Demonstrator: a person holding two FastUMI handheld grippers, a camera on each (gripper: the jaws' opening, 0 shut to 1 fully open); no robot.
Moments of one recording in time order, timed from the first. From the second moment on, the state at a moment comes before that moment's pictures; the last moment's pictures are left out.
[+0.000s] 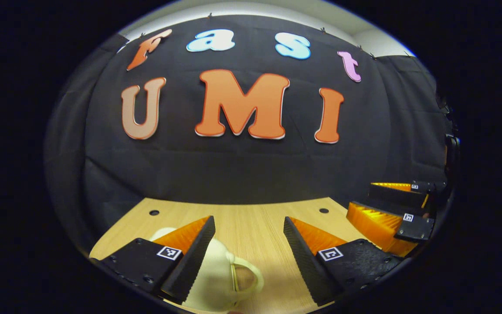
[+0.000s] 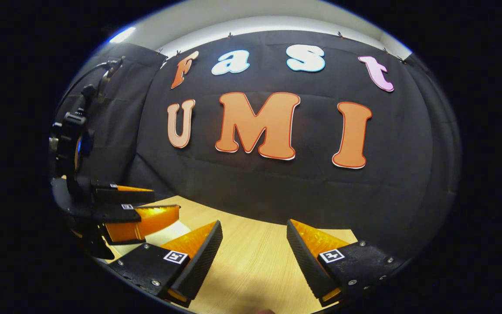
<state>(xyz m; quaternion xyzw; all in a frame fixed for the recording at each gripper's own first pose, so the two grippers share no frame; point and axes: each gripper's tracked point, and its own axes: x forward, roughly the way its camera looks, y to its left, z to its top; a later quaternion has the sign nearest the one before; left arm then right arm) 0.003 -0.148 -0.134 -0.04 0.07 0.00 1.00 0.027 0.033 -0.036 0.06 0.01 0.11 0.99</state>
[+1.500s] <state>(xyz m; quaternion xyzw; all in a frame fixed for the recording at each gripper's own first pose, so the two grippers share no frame) 0.000 -0.123 -0.128 0.03 0.05 -0.01 1.00 0.033 0.031 -0.009 0.06 -0.04 0.06 1.00</state>
